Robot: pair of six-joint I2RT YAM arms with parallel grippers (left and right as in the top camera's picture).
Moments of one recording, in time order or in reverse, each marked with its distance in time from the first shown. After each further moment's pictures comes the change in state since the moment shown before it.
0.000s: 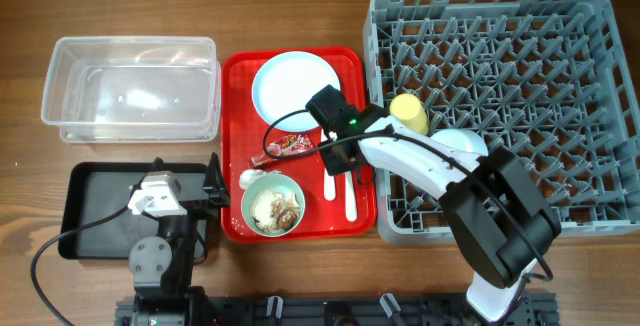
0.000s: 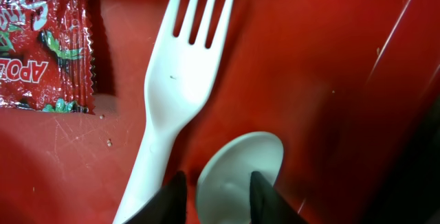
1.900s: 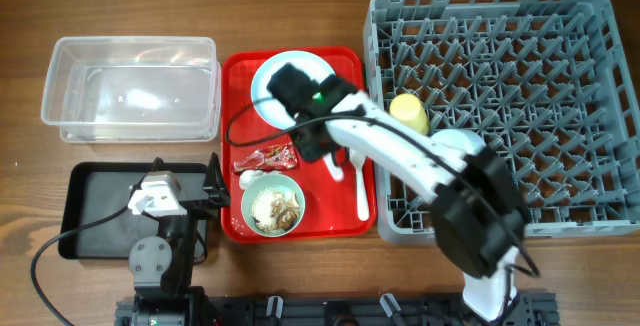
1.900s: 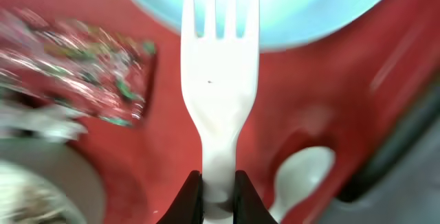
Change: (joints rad) left arm 0.000 0.000 0.000 0.000 0.000 0.000; right arm 0.071 0.079 0.426 -0.366 0.026 -0.056
